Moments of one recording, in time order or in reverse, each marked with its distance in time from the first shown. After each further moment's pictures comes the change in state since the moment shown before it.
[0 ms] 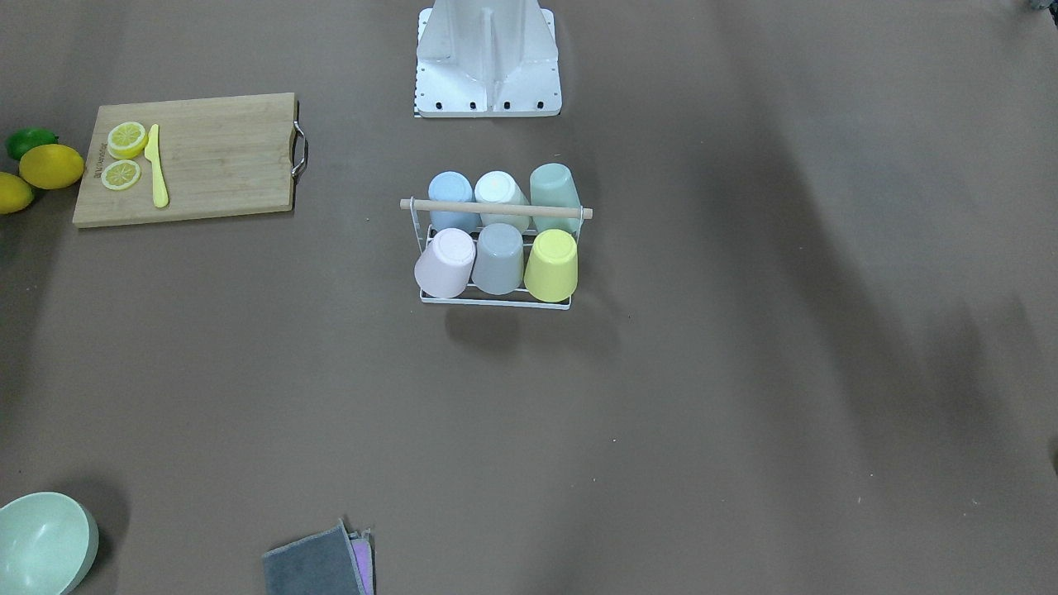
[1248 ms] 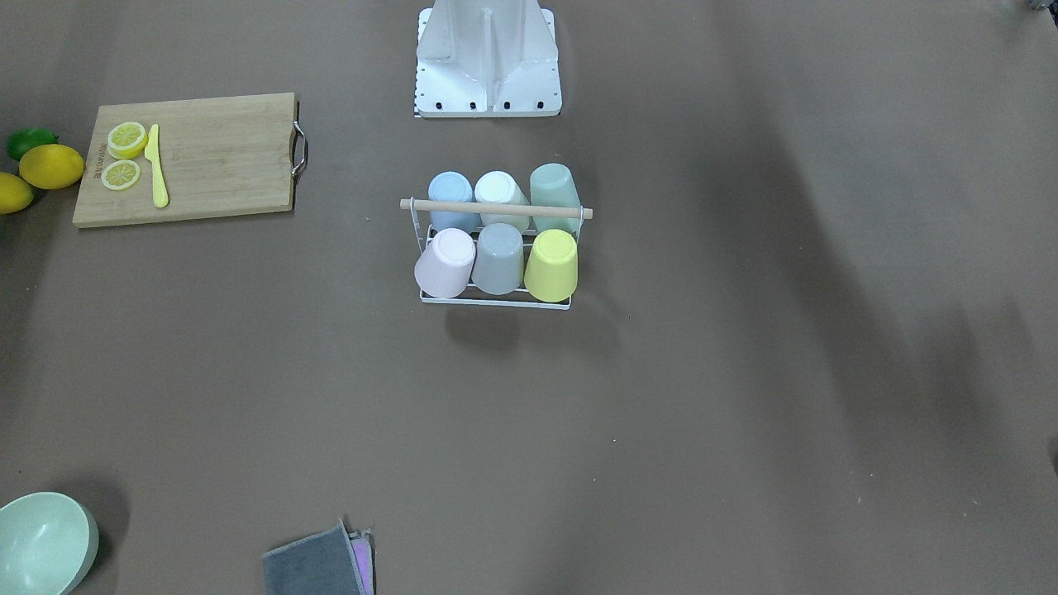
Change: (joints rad) left arm 0.003 0.006 -0.021 -0.002 -0.001 0.006; right arm 0.002 -0.068 0.025 0.192 0.026 0.171
